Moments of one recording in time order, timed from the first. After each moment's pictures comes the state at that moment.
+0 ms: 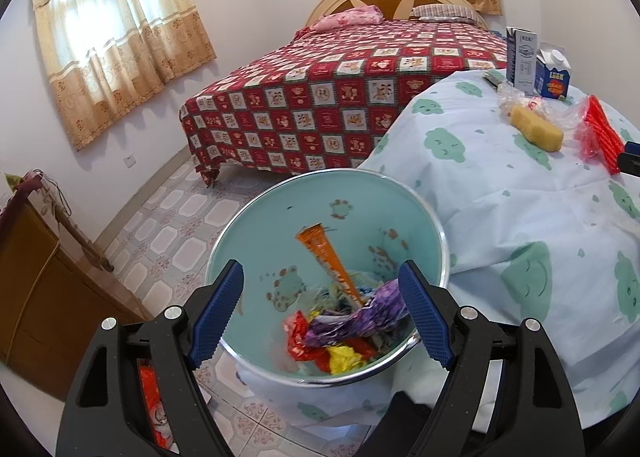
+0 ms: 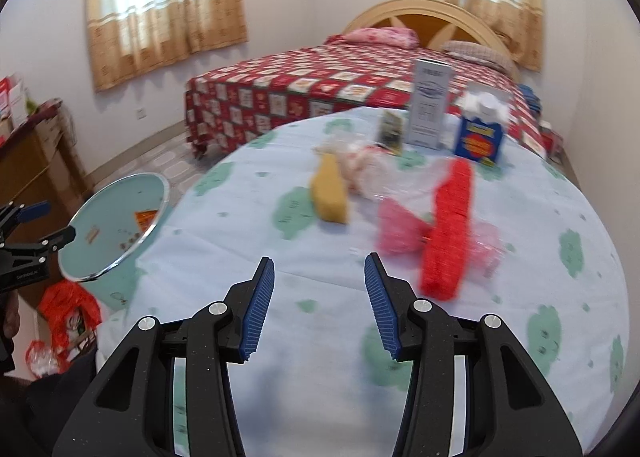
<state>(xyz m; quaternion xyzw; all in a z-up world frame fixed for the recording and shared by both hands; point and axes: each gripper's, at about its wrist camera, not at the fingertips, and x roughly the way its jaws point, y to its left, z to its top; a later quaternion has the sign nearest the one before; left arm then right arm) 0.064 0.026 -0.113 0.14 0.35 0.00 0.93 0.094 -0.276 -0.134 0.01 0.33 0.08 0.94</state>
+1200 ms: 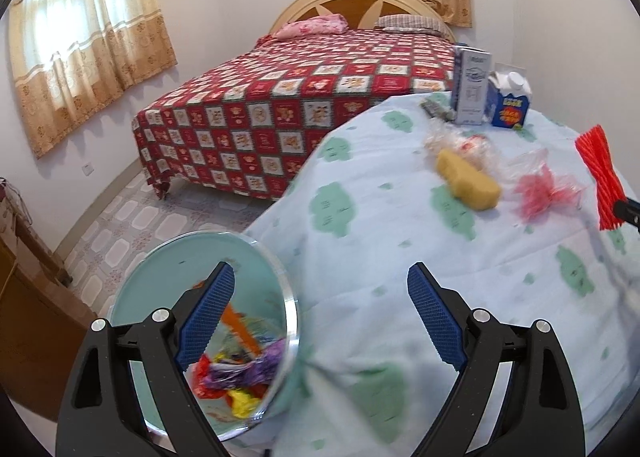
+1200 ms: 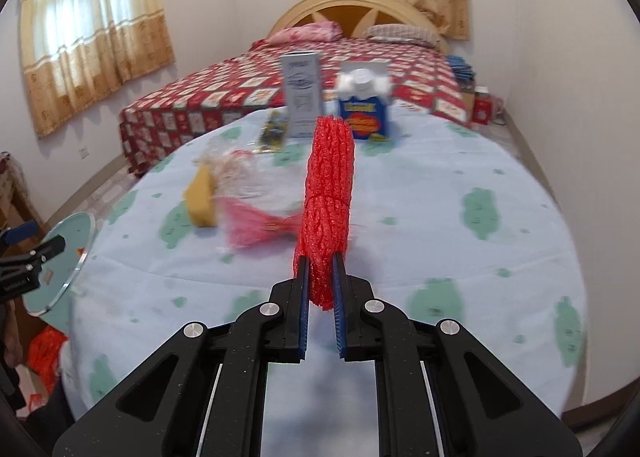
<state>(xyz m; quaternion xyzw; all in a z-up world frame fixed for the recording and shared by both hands) 0.109 -0.084 -0.100 0.10 0.35 -0.07 0.93 0.079 -0.369 -0.135 0.06 0.33 -0.03 0.94</state>
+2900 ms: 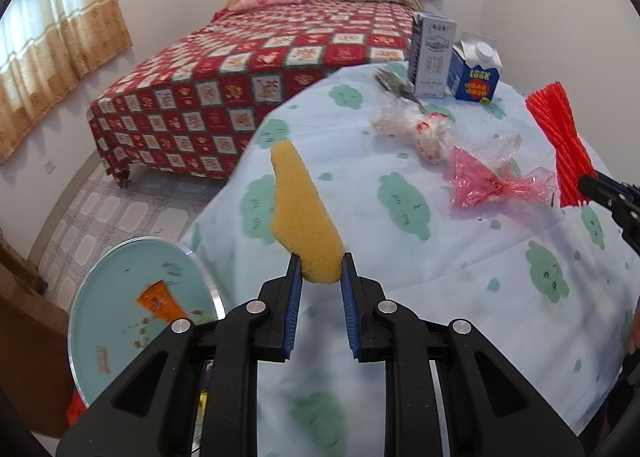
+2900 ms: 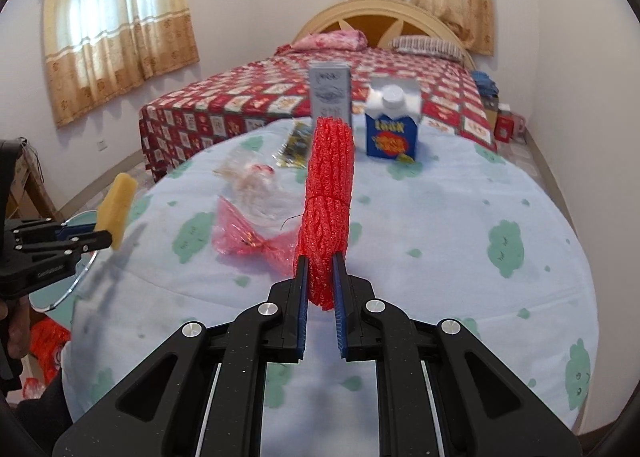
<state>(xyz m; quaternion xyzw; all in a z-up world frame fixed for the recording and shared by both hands) 0.131 -0.108 -0.105 0.11 0.41 -0.13 0.90 0.100 -0.345 -0.123 0.04 0.31 0.03 0.95</state>
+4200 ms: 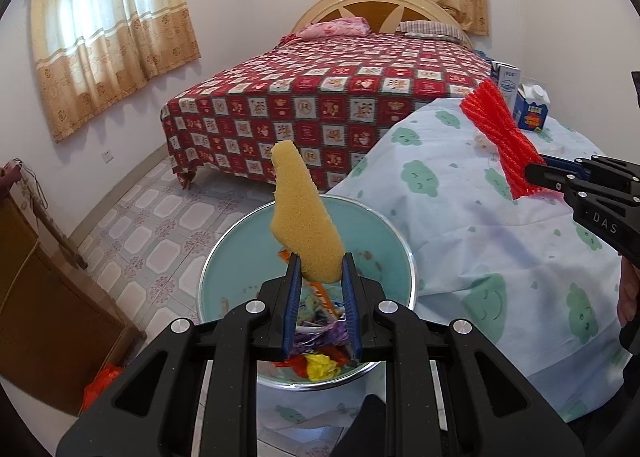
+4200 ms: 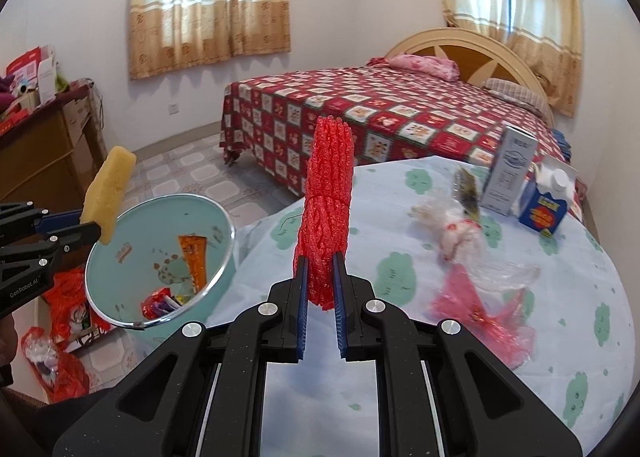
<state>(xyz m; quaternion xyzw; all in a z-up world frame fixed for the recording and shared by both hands) 0.060 0.038 -0.078 0.09 0.35 -0.04 0.93 0.120 -0.161 -0.106 -0.05 0.30 0.16 0.94</state>
